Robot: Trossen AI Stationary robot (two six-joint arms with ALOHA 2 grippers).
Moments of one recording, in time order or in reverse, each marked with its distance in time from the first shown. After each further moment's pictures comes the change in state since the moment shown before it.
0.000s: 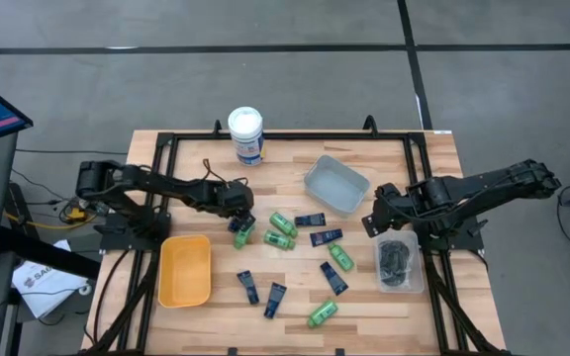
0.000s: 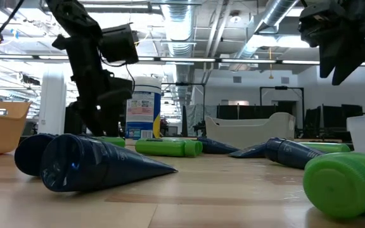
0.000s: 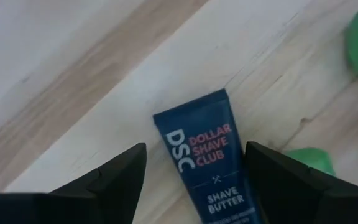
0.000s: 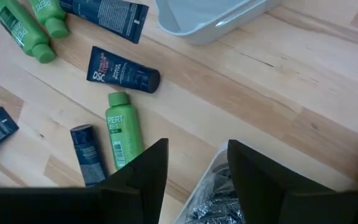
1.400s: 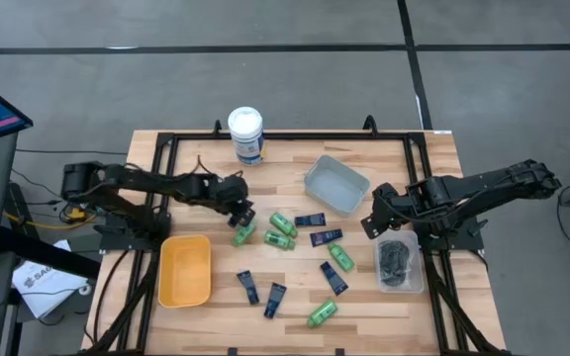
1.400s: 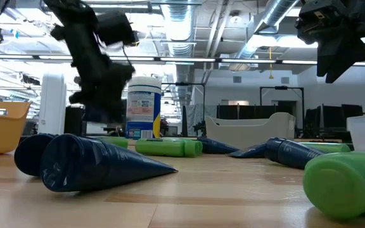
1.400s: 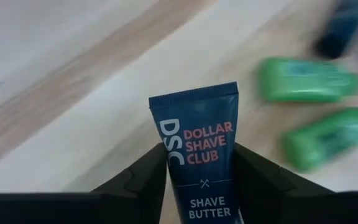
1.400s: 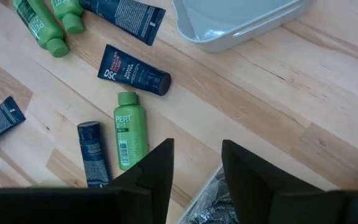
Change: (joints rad) left arm 0.027 -0.171 0.002 0.006 0.144 -0.072; right arm -0.005 -0.001 0.000 0.036 0.000 -0.089
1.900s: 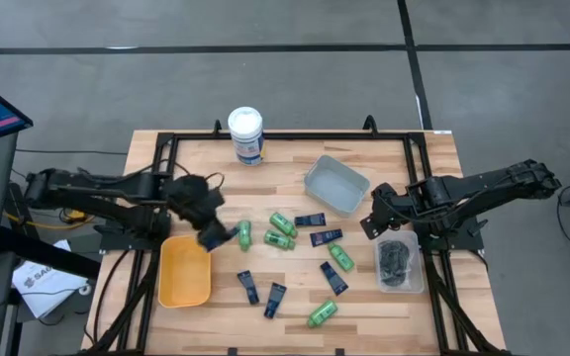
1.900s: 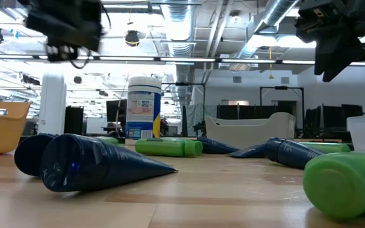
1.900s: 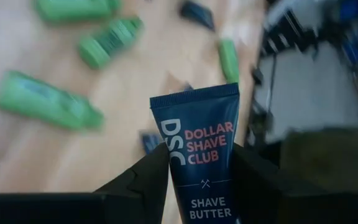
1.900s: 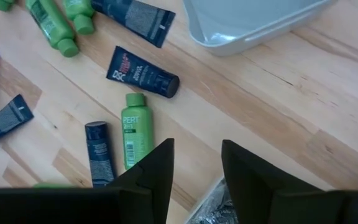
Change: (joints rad) left arm -0.189 -0.449 0.002 -0.135 0.426 0.019; right arm 0.000 0.000 0.000 0.027 0.000 -0.025
